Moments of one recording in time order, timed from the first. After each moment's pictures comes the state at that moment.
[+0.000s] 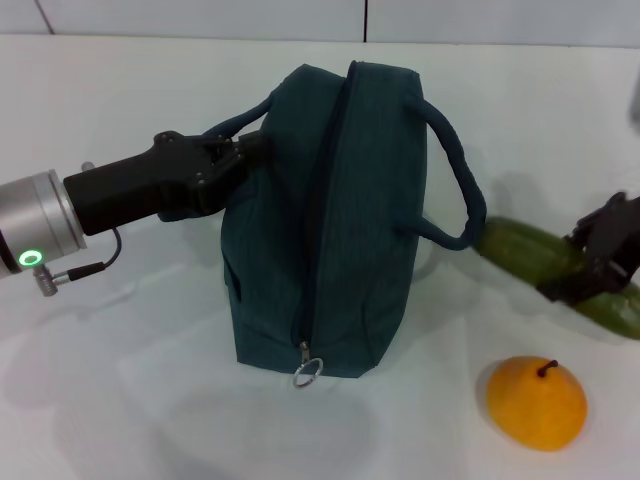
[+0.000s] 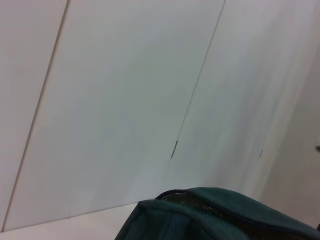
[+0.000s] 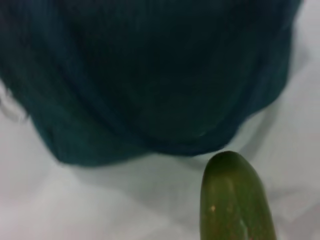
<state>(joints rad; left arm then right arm) -0.38 -2.07 0.90 0.65 1.55 1.49 -1.38 0.63 2.01 -1.26 -1.26 -2.42 -1.62 2.13</state>
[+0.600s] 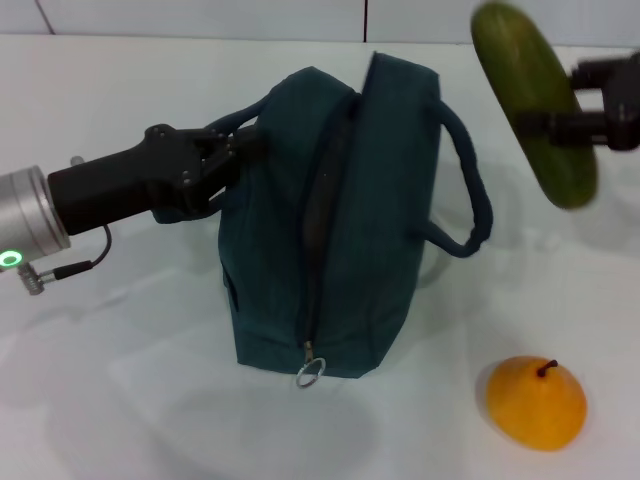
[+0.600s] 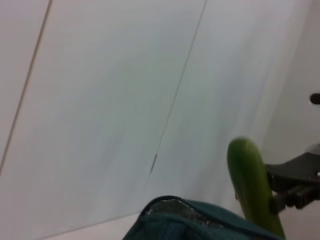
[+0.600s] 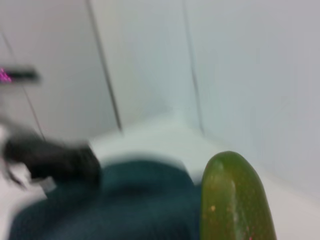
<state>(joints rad) -0.37 -2.05 0.89 0.65 1.52 1.58 -1.38 0.55 2.01 -0.92 -1.20 -1.90 -1.57 1.84</state>
